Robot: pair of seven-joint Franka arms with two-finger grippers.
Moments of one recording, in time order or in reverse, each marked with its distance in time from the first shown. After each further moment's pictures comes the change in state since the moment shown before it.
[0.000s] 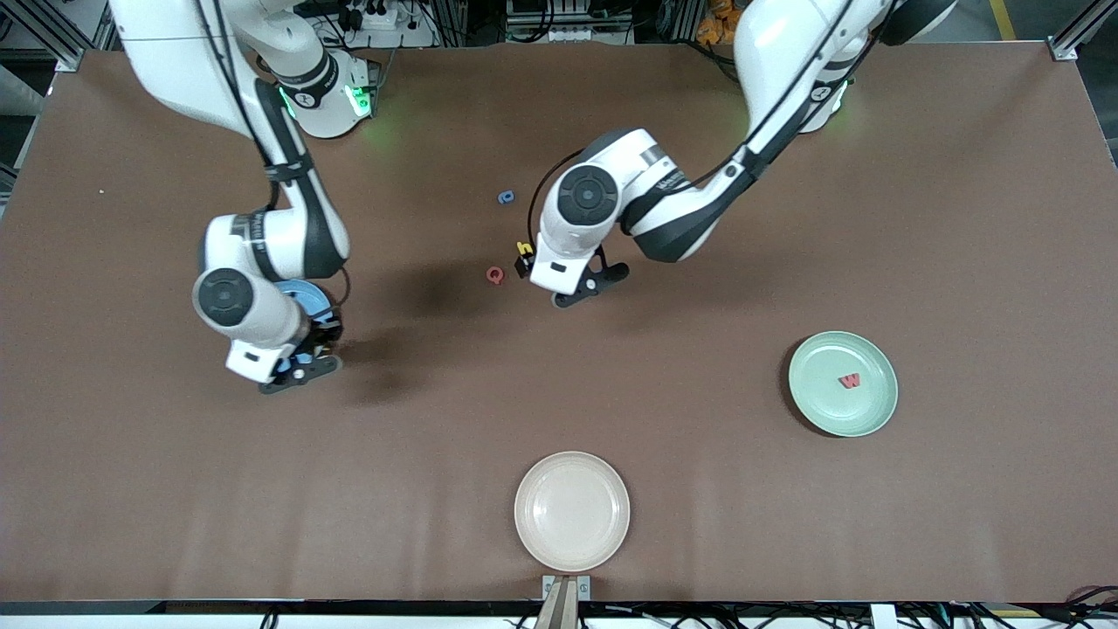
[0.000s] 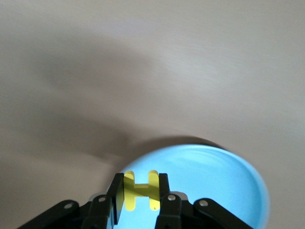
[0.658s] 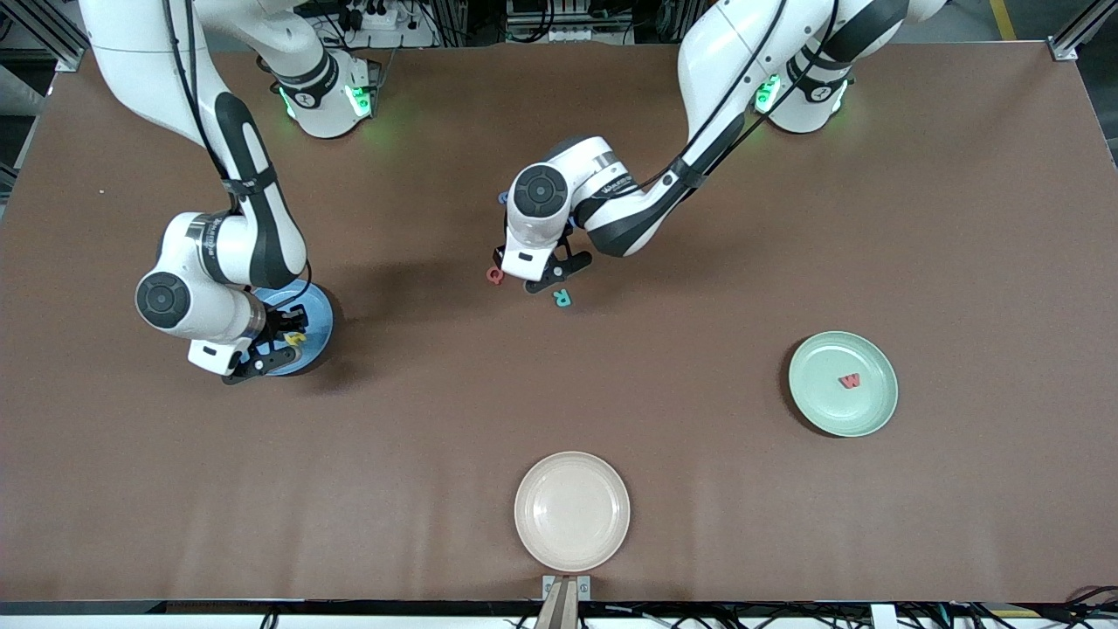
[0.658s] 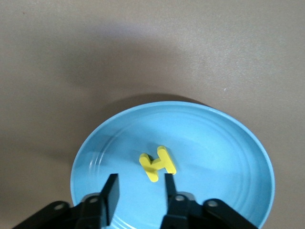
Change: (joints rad) left arm -0.167 0.095 0.098 0.000 0.000 0.125 -0.086; right arm -0.029 0.002 -0.039 -0.080 0.145 0.003 -0.140
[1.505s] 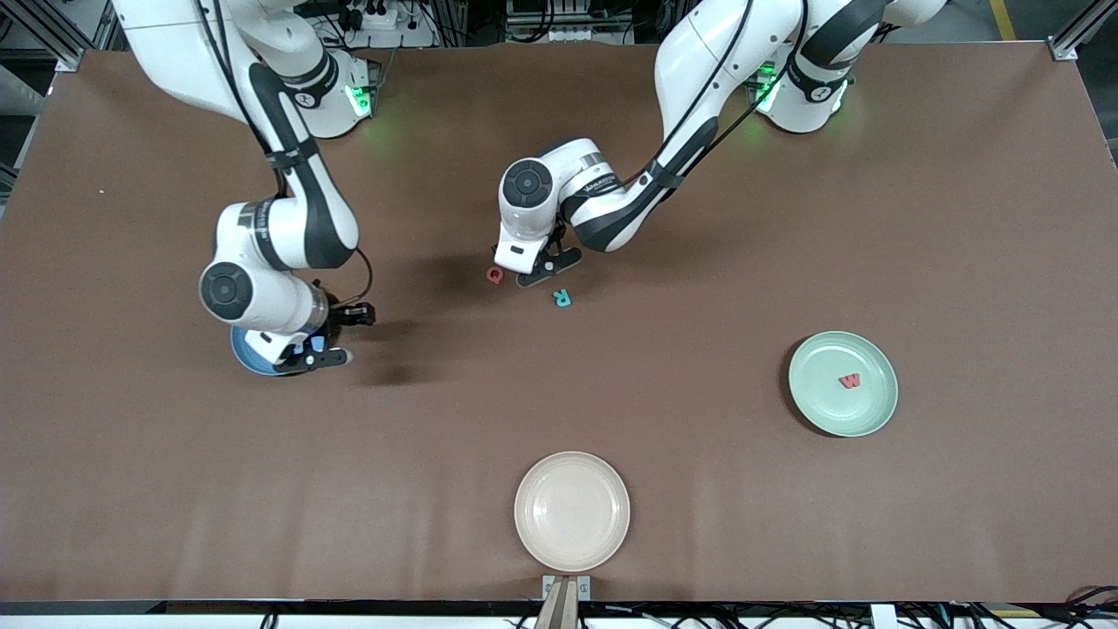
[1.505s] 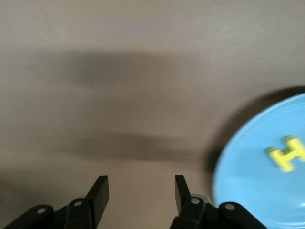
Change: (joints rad) left arm -0.076 0.038 0.043 -0.047 0.057 0.107 -0.026; right arm 0.022 -0.052 0.198 0.032 0.051 -0.059 0.485
